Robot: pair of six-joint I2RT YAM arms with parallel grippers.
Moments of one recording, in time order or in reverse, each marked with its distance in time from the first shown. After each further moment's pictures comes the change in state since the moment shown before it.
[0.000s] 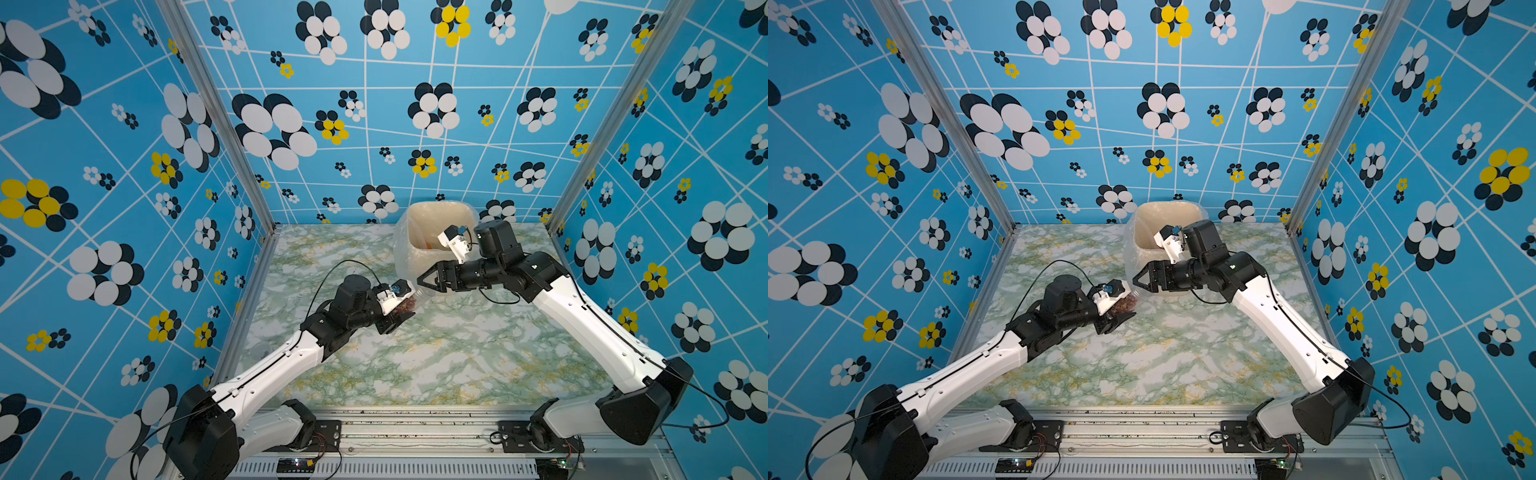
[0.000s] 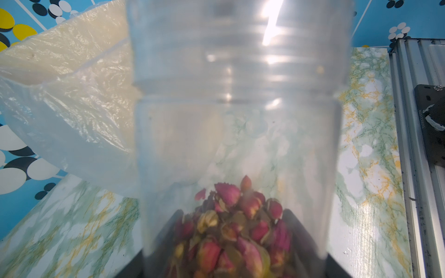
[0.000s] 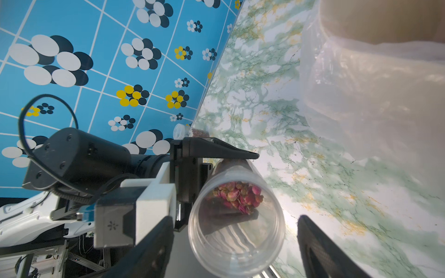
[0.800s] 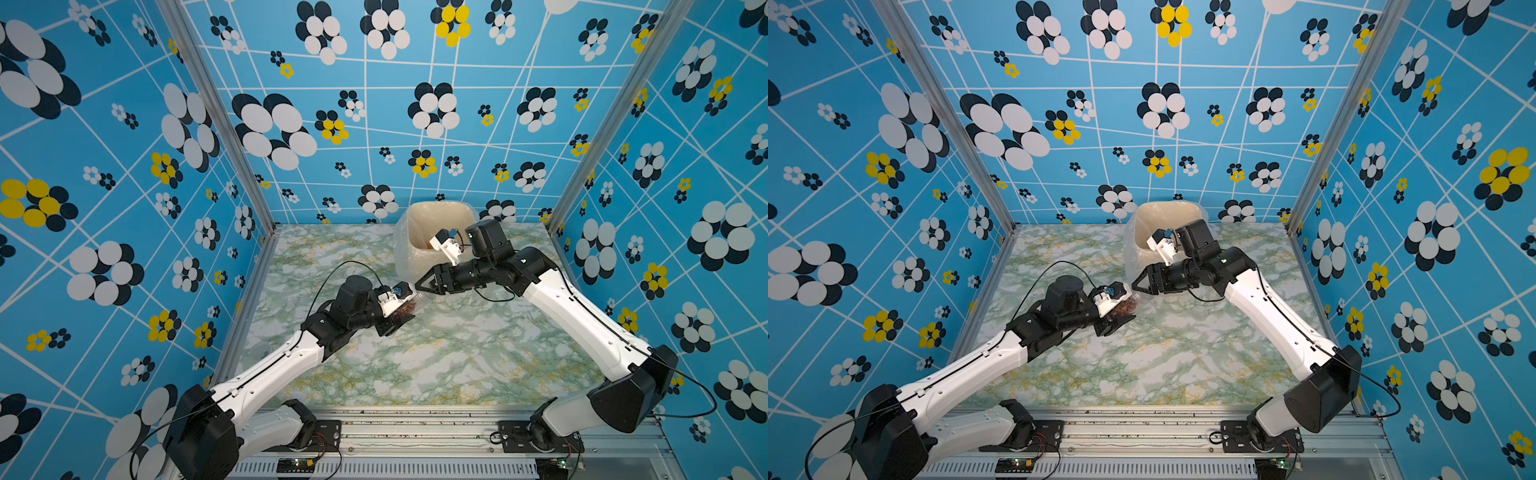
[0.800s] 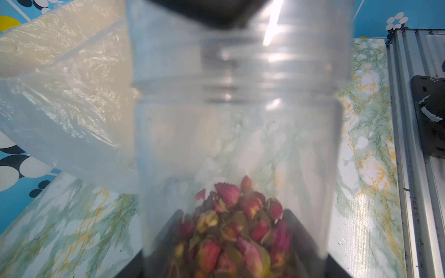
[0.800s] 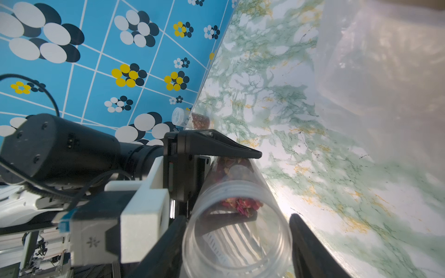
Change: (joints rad) left arm -0.012 0.002 0.006 -0.041 0.010 0.006; right arm 0.003 0.063 0.032 -0.057 -0.065 -0.108
